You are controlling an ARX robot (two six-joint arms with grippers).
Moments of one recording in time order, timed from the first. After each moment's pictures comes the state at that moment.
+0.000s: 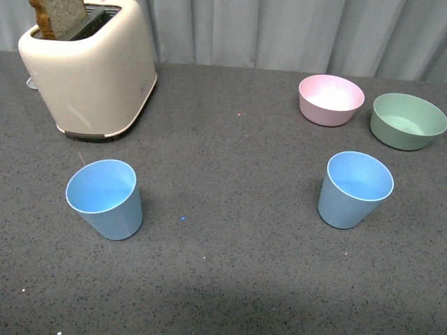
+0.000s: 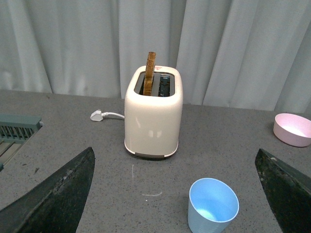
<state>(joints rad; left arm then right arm) 0.00 0.00 0.02 0.00 0.00 -0.01 0.00 0.00 0.00 0.00 0.00 -0.01</state>
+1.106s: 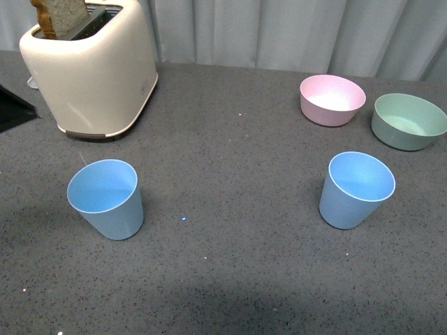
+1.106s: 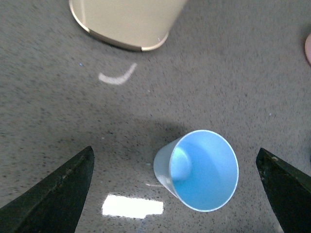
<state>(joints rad) -0.02 1.41 0.54 0.18 0.13 -0.26 0.00 0.00 0.00 0.00 0.00 -0.01</state>
